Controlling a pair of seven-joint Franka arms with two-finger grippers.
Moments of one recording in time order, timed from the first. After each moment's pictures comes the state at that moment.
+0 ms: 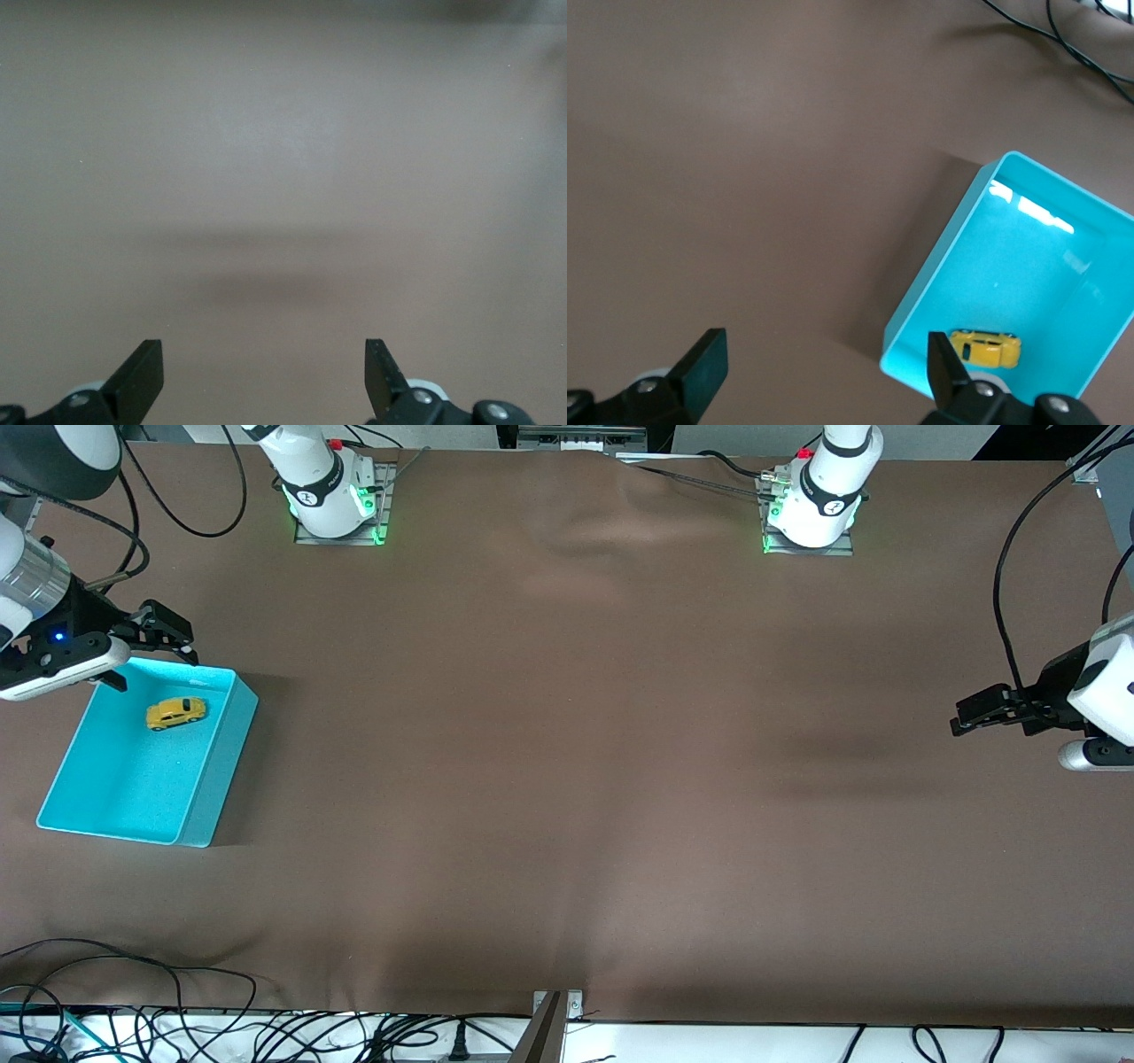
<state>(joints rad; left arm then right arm) 0.11 0.23 -0.10 -1.44 -0.04 1.66 -0.02 -0.28 -0.04 0.29 -1.82 0.05 1.83 -0.32</state>
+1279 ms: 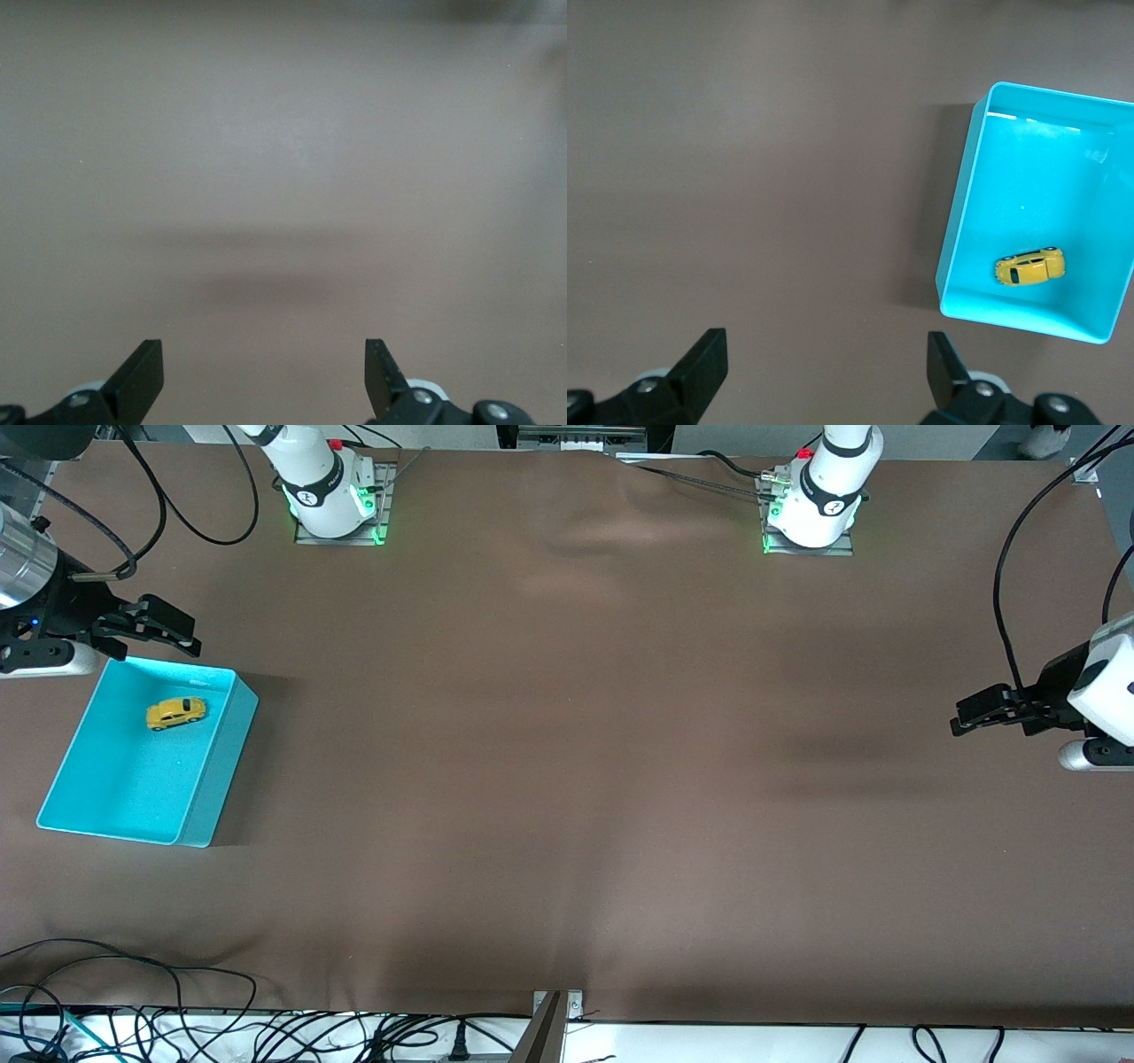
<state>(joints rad) 0.11 0.23 -0.10 -1.44 -0.04 1.66 -0.02 0.00 0.04 0.05 -1.60 0.05 1.61 0.04</state>
